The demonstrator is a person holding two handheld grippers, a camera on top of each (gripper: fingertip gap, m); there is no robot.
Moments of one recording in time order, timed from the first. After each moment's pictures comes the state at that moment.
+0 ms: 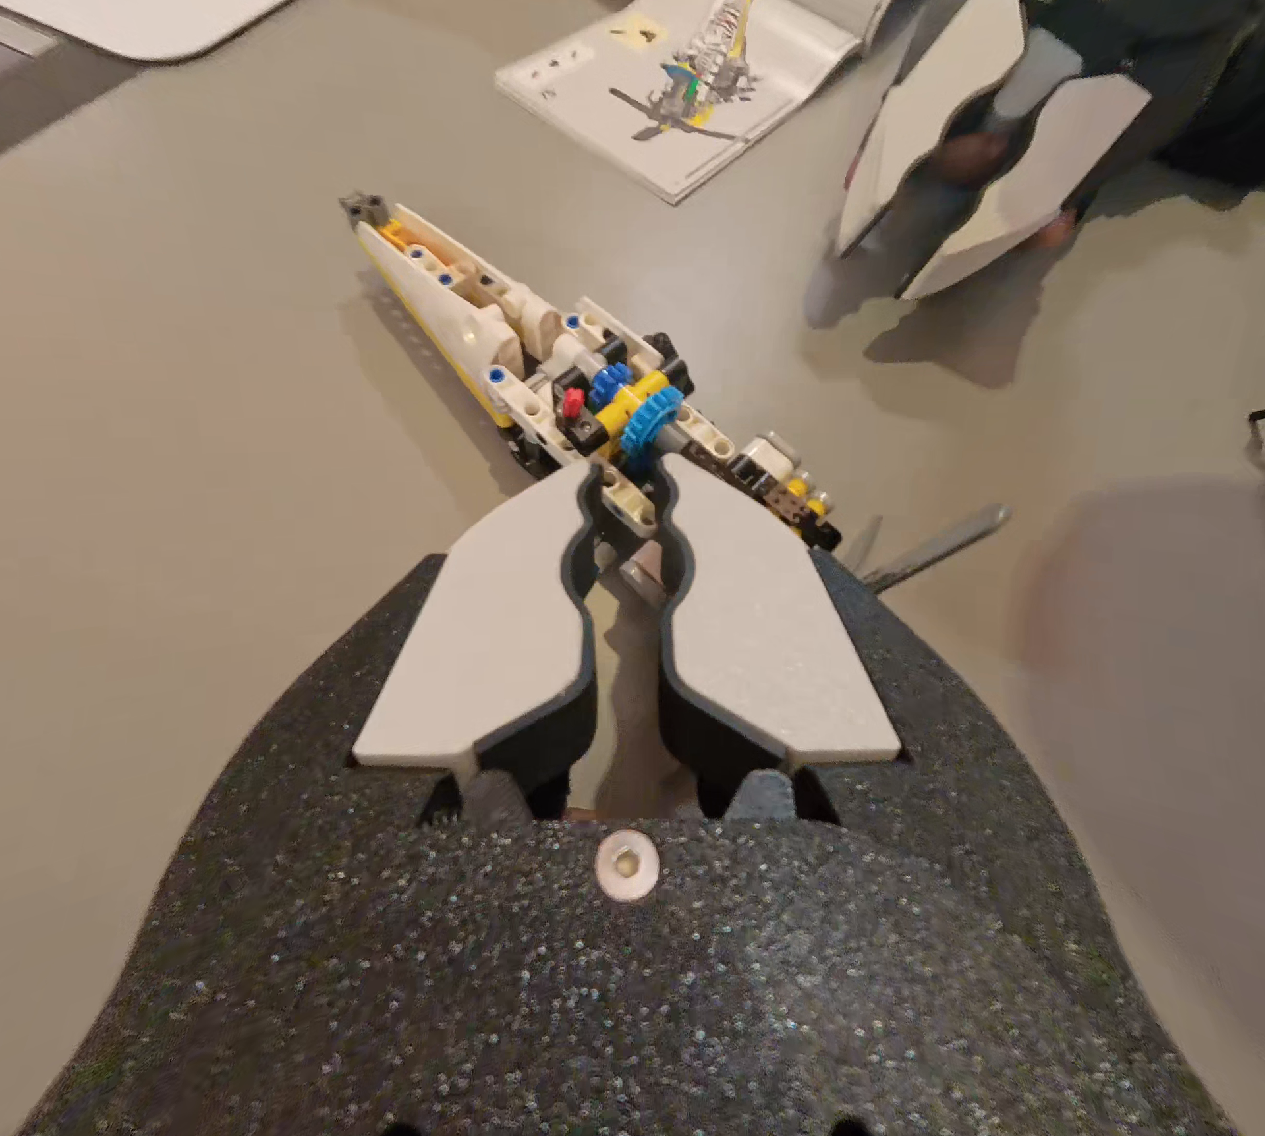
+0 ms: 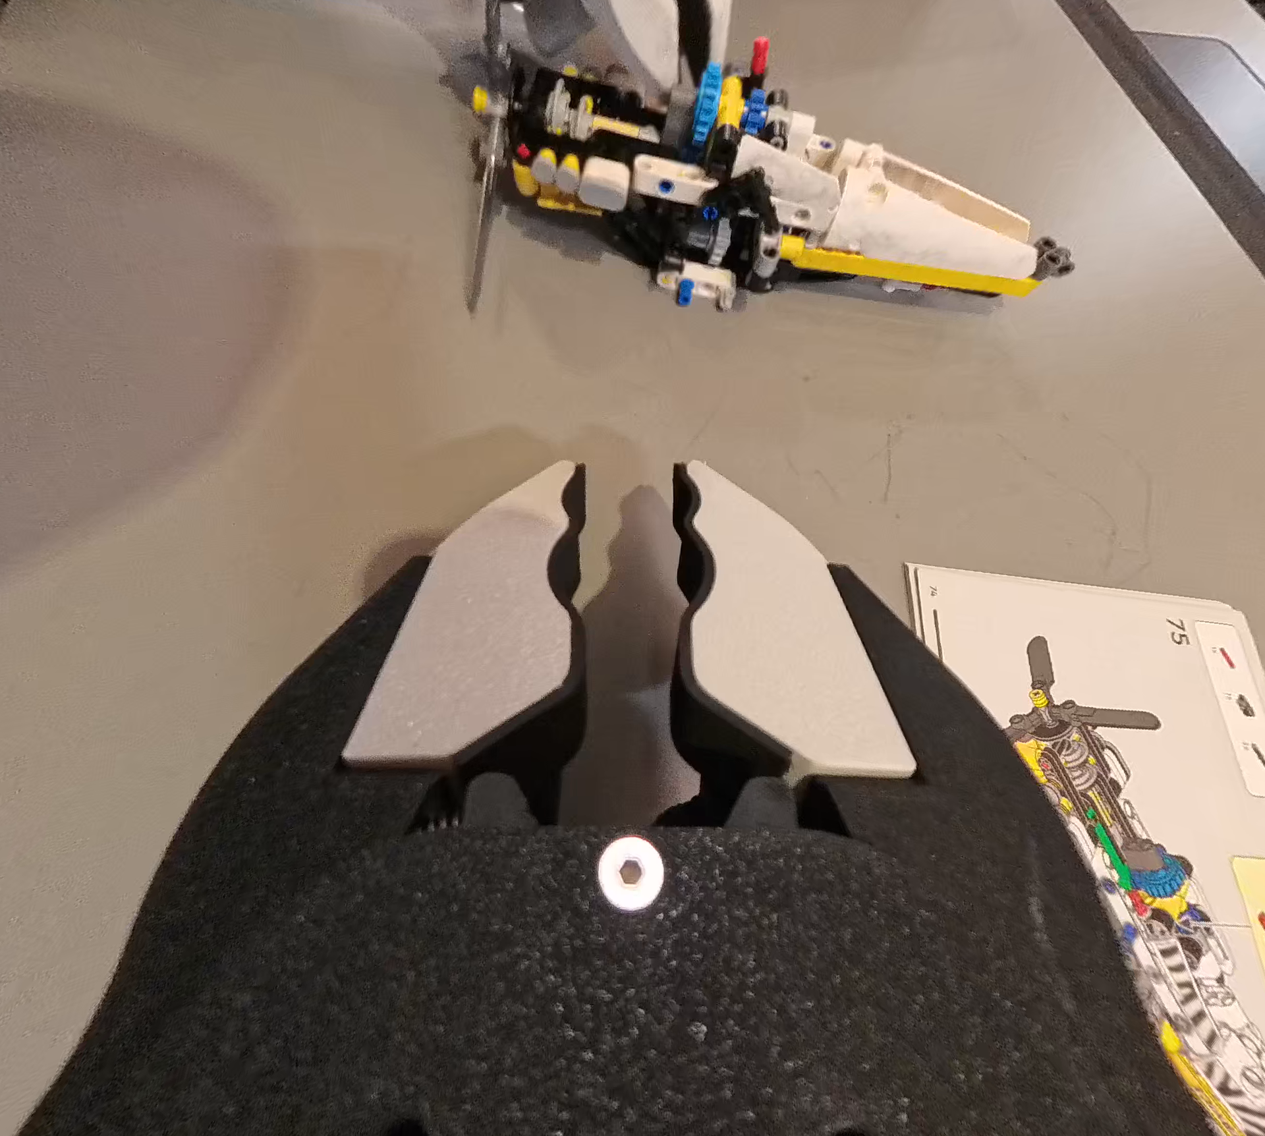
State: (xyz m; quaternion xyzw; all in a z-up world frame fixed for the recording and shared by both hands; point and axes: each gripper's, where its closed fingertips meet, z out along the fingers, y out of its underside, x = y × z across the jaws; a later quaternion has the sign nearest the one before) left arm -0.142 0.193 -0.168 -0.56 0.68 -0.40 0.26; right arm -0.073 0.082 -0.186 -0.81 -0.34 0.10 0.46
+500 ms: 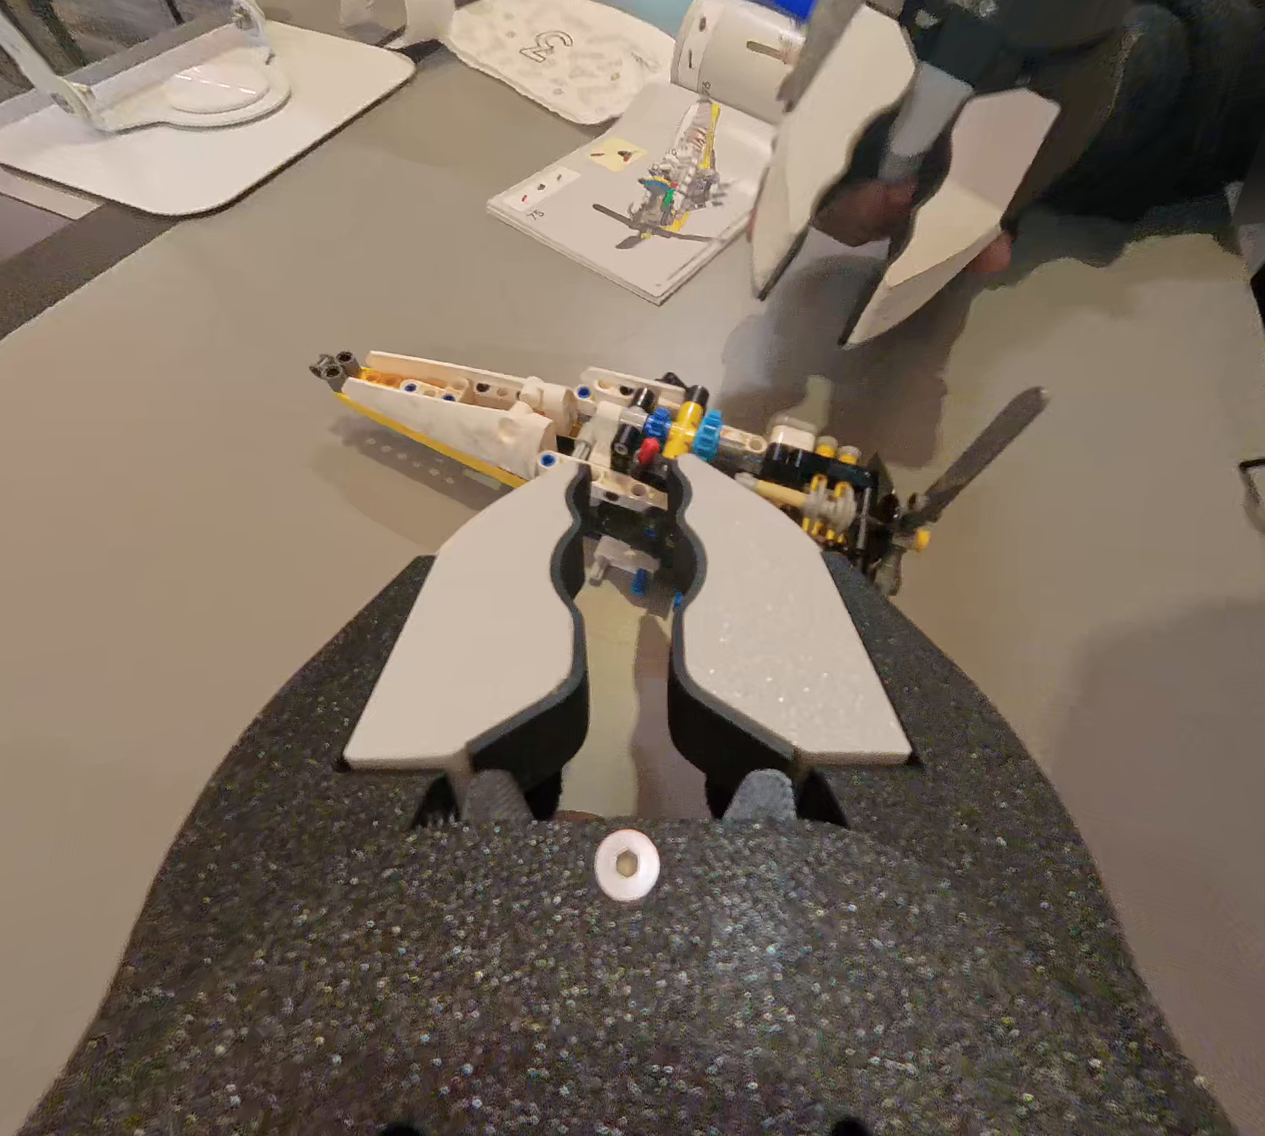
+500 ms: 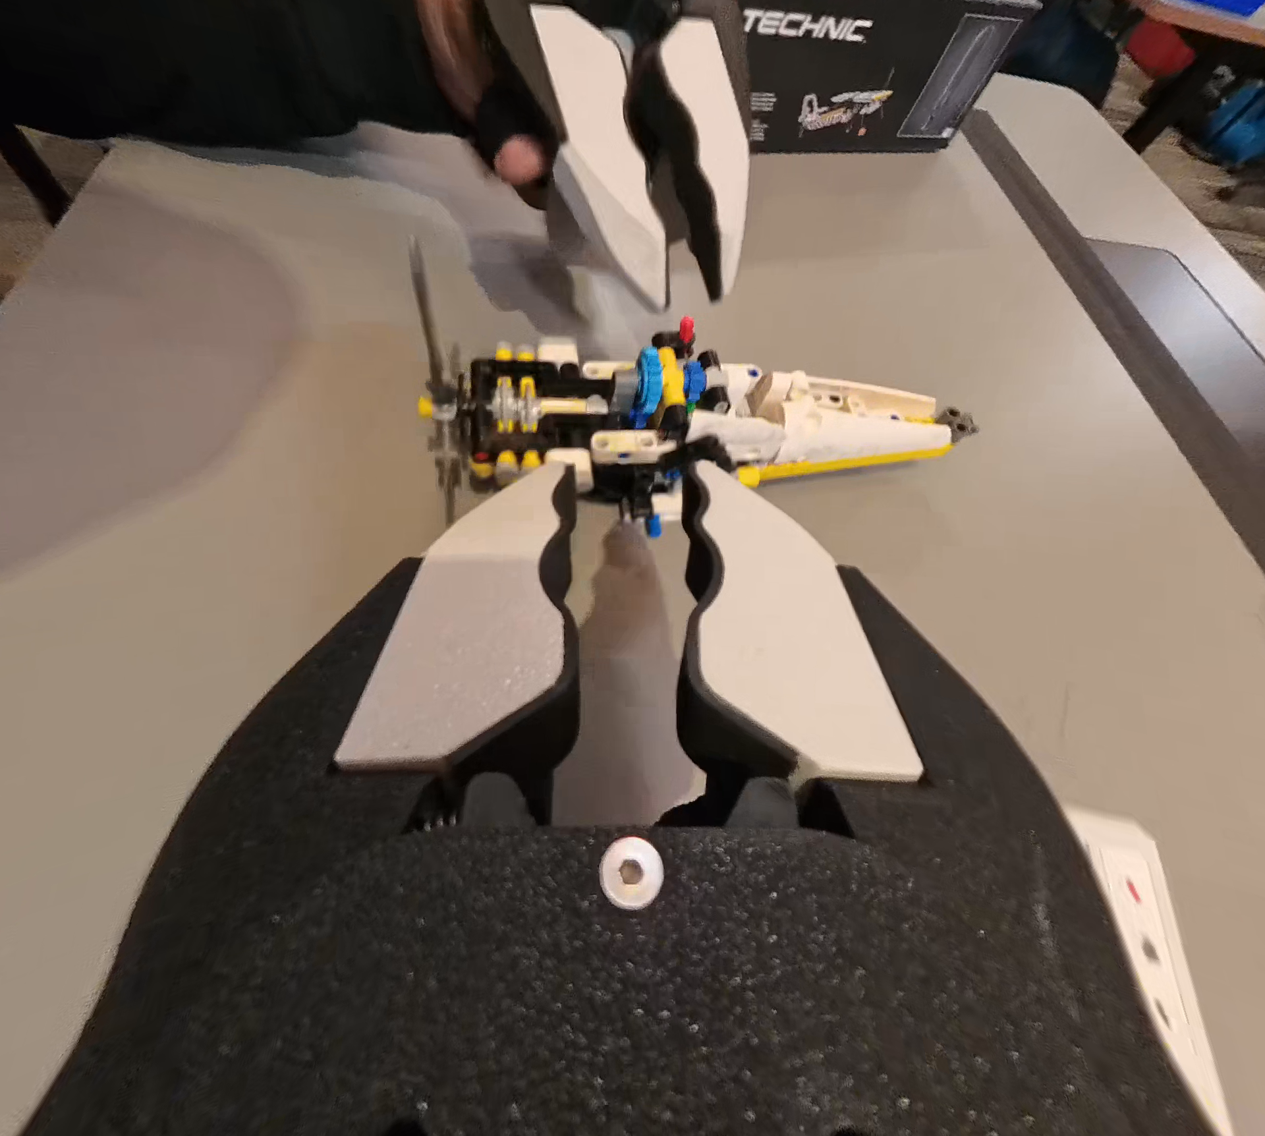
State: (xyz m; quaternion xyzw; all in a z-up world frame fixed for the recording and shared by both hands) left arm -0.118 0.188 -0.149 -0.52 0.67 -0.43 0.30; right arm -0.085 0.123 -0.147 -0.76 -0.38 0.13 0.51
